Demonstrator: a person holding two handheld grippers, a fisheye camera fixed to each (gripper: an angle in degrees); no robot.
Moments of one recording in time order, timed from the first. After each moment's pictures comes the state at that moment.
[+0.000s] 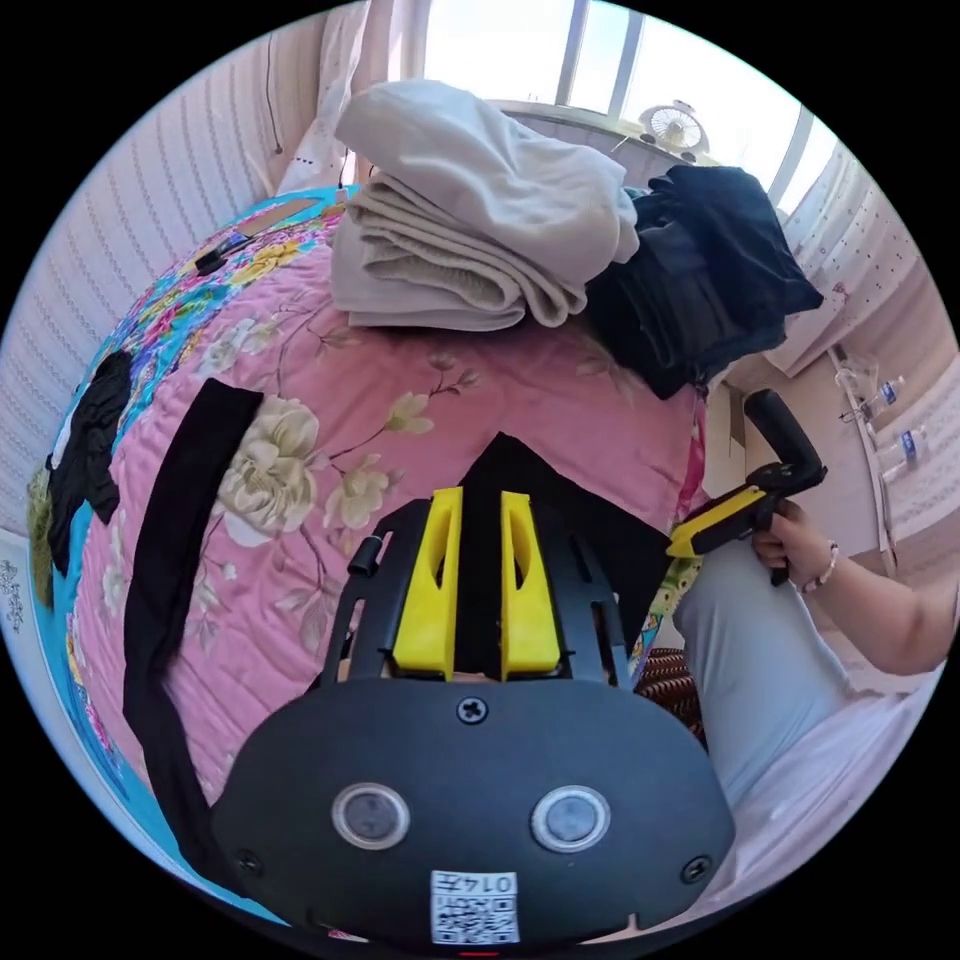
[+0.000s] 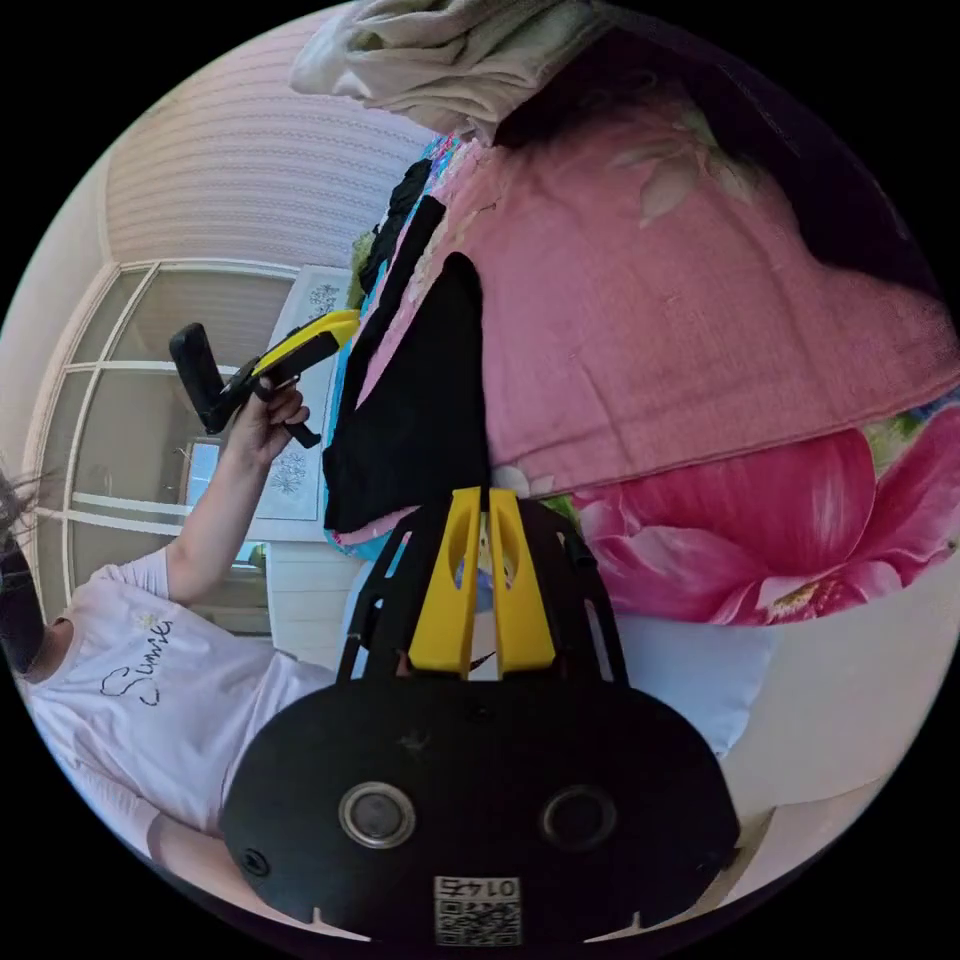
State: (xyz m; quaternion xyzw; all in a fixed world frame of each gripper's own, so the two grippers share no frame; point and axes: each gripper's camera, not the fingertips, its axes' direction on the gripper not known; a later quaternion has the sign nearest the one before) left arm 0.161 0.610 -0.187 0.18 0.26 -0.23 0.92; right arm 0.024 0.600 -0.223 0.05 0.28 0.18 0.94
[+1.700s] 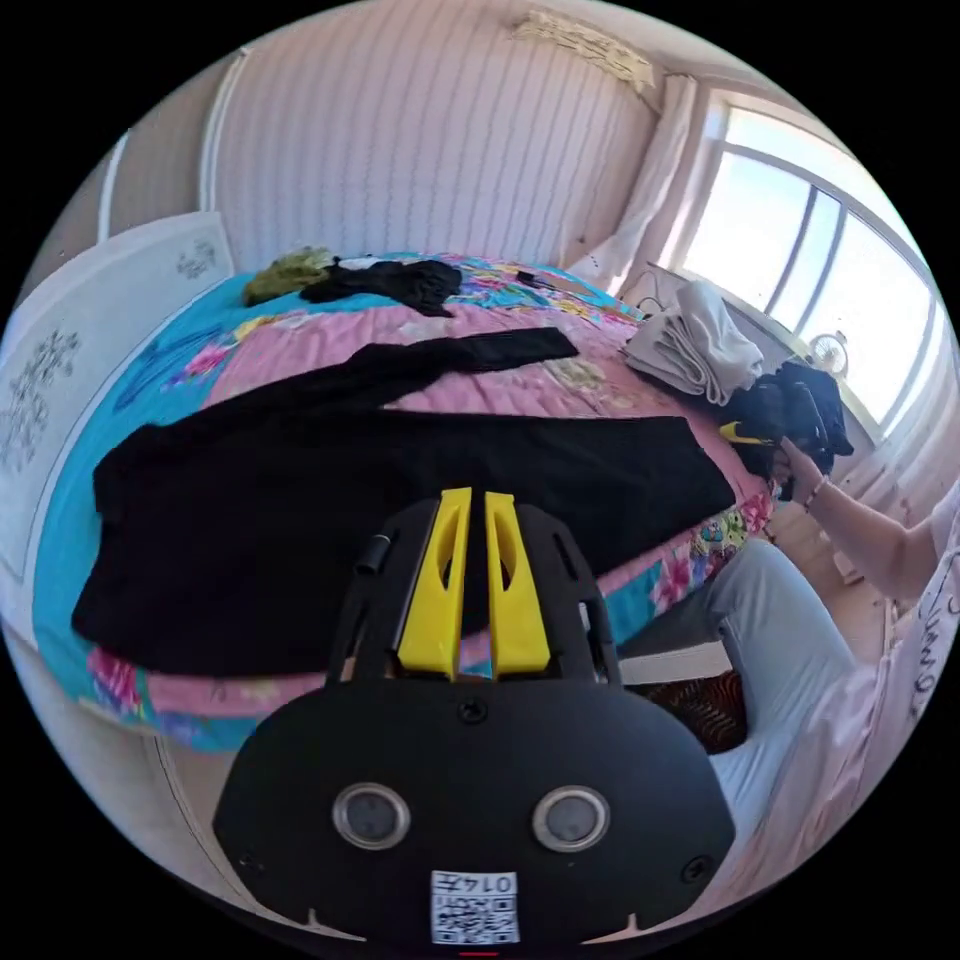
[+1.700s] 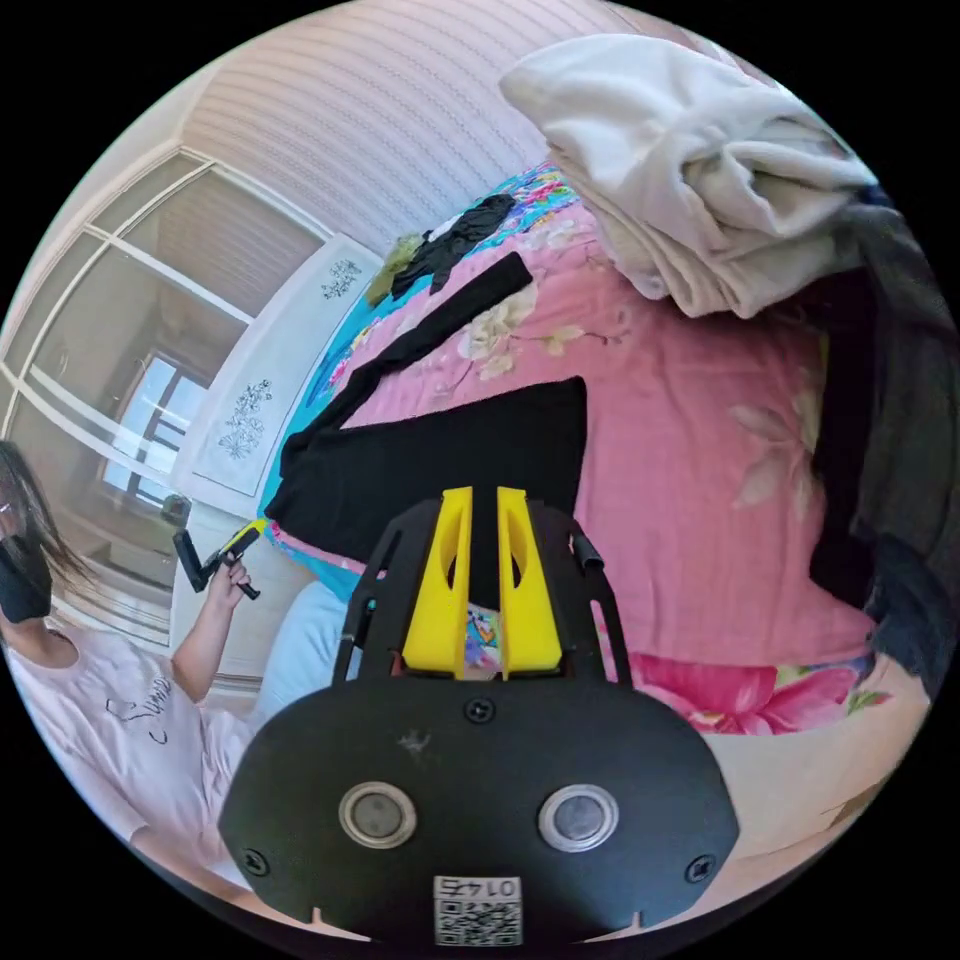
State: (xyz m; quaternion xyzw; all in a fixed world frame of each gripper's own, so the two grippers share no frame) left arm 0.201 1.044 -0.114 0.23 0.15 -0.56 0.78; right arm 0.039 0.475 -0.098 0.02 0.41 0.02 0.91
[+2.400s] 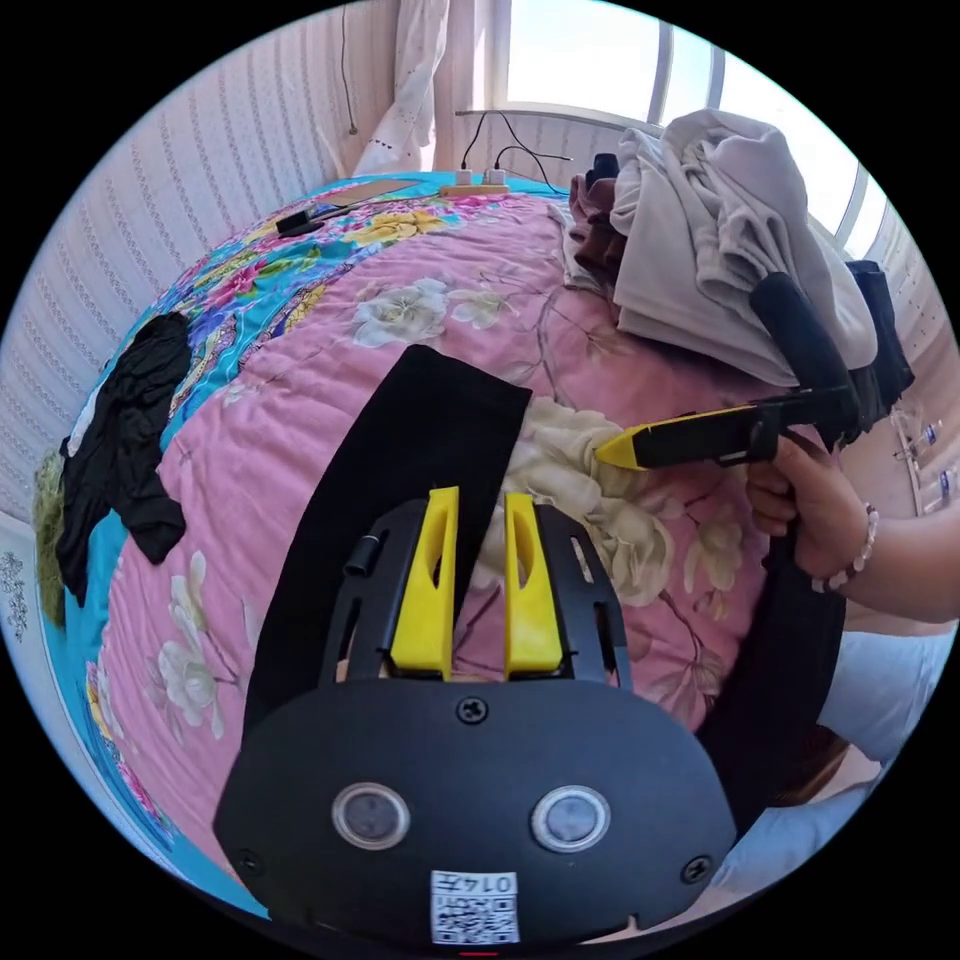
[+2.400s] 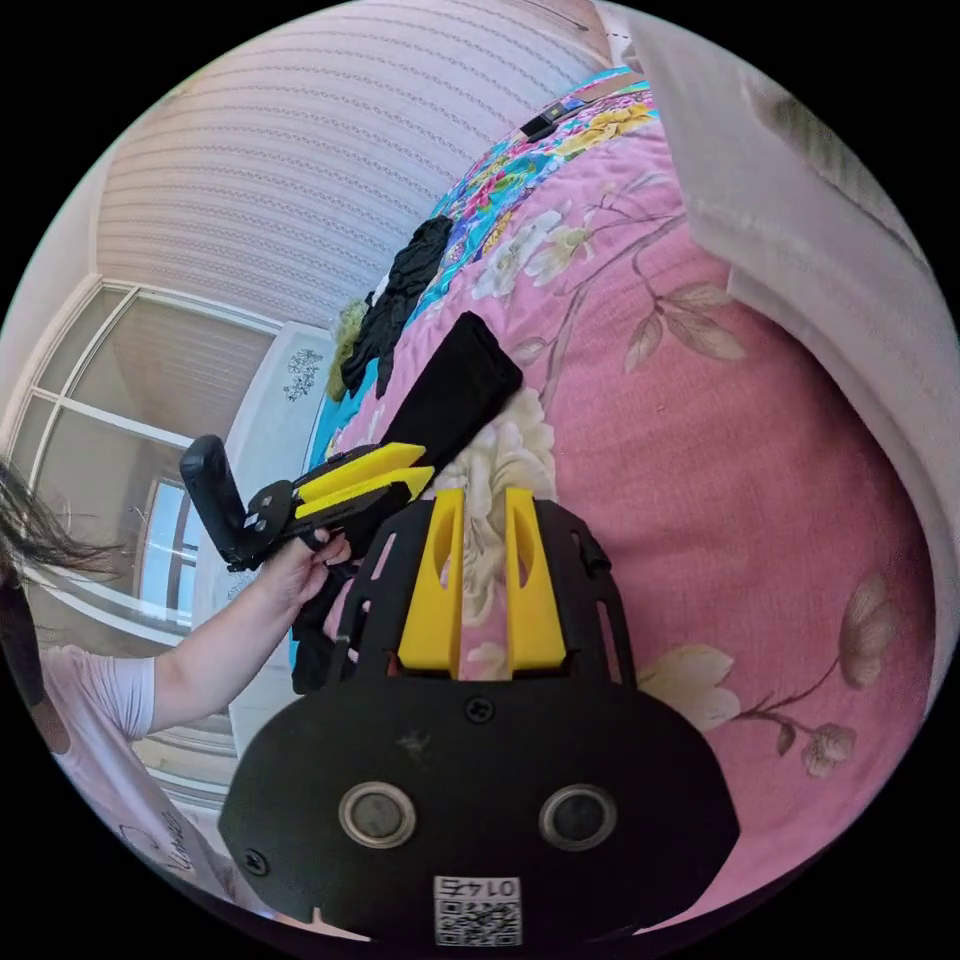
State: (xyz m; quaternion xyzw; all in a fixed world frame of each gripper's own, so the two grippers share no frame) left arm -0.084 0.641 0.091 0.18 0.22 -0.27 0.92; right arm 0.235 0.220 -0.021 0.12 0.35 0.13 0.92
